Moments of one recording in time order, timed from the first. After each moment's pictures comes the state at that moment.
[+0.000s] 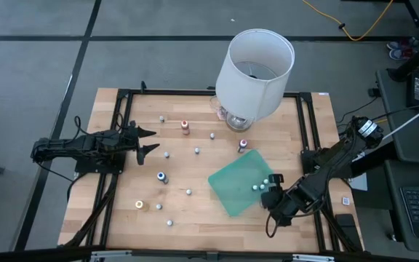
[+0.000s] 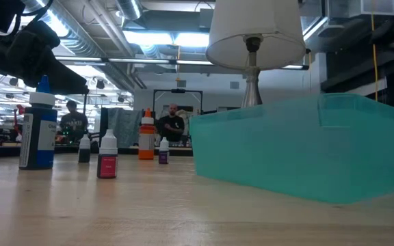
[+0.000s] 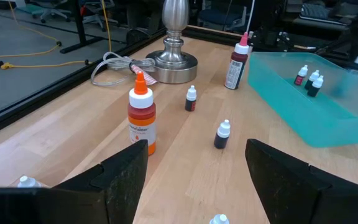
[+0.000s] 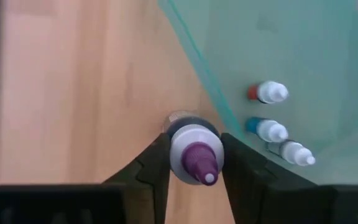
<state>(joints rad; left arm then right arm) 0.04 0.02 0.11 -0.37 -0.32 -0.20 0.77 1.49 1.02 -0.83 0.21 0.65</state>
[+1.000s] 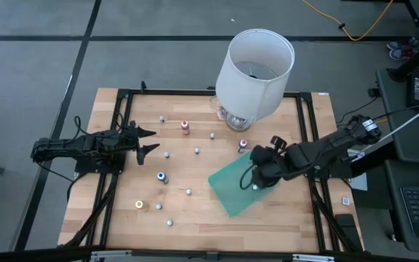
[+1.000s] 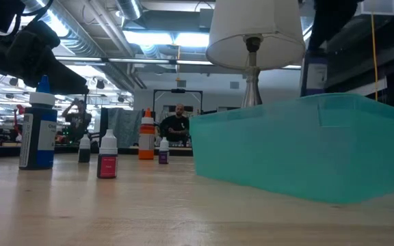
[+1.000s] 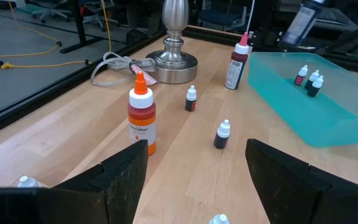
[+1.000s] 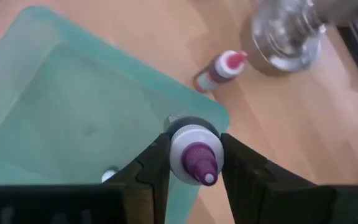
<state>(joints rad) 0.04 0.02 0.11 -0.37 -0.32 -0.20 0.41 1.50 1.37 -1.28 0.48 0.87</state>
